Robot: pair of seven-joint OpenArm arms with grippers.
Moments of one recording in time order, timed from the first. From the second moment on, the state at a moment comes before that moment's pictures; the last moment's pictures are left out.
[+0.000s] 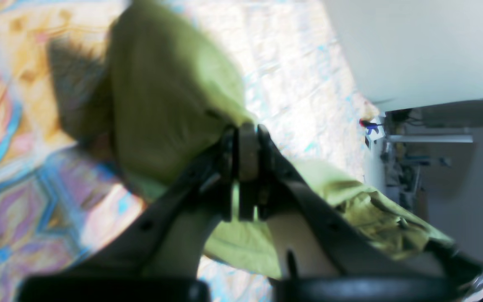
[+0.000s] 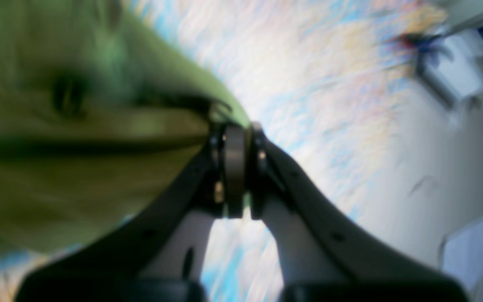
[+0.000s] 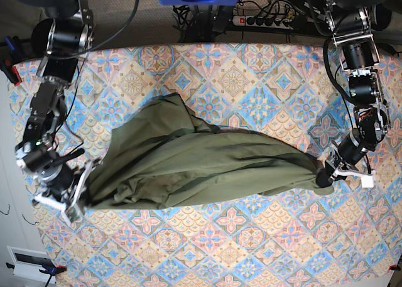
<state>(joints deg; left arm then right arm) -11.7 -24.6 -15.9 75.2 -71.1 -0.9 47.6 24.4 18.3 14.1 97.4 15.1 41.6 -62.4</state>
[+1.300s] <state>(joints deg) 7.7 -31.3 -15.7 86.0 -76.0 -9.3 49.5 7.0 25.8 14.6 100.7 23.3 41.3 -63.3</state>
